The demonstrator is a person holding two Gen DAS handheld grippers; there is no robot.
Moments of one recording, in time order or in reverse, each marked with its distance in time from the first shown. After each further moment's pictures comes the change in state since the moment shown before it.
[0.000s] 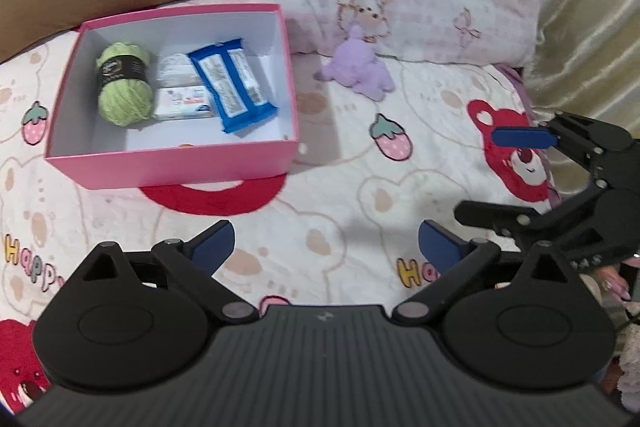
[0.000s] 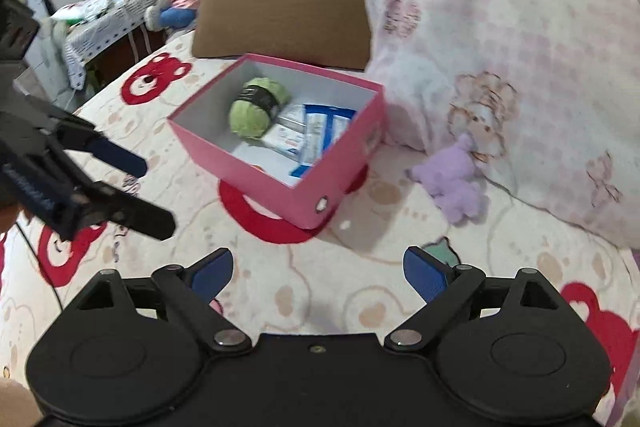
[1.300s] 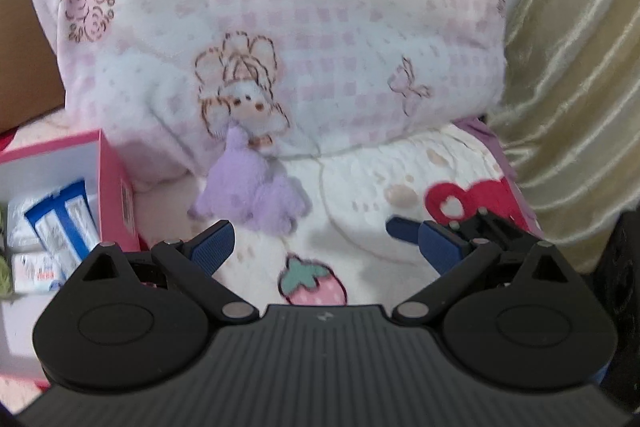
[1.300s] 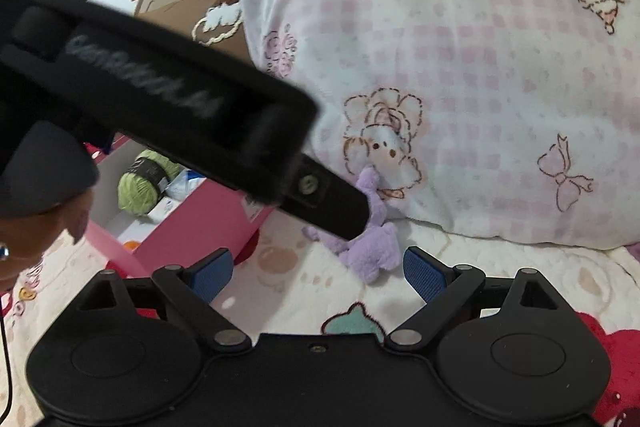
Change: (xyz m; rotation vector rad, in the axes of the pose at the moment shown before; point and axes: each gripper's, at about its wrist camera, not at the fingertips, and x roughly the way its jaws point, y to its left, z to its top) left arm 0.149 -0.104 0.119 0.161 -0.177 -0.090; right arm 0.081 -0.100 -0.022 0.123 -0.300 -0.129
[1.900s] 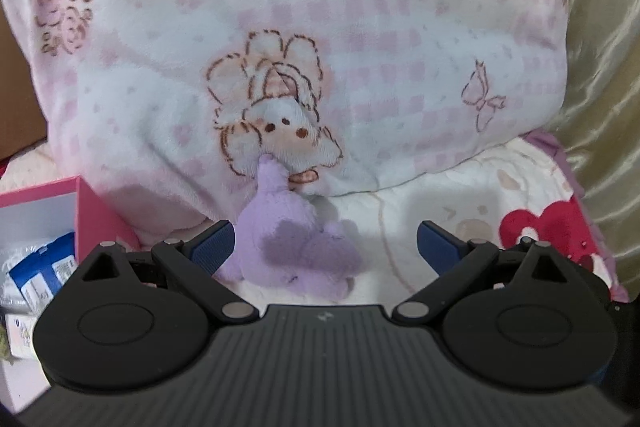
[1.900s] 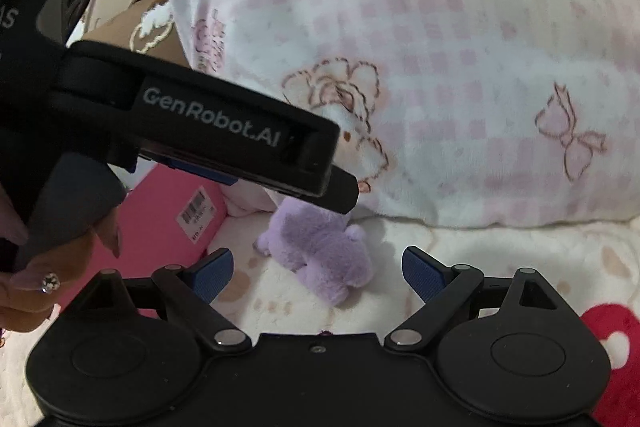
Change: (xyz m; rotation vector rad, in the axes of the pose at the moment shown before) left arm 0.084 0.031 0.024 0.035 -0.004 0.094; right arm 0.064 -0.034 -0.008 0.134 0.002 -0.054
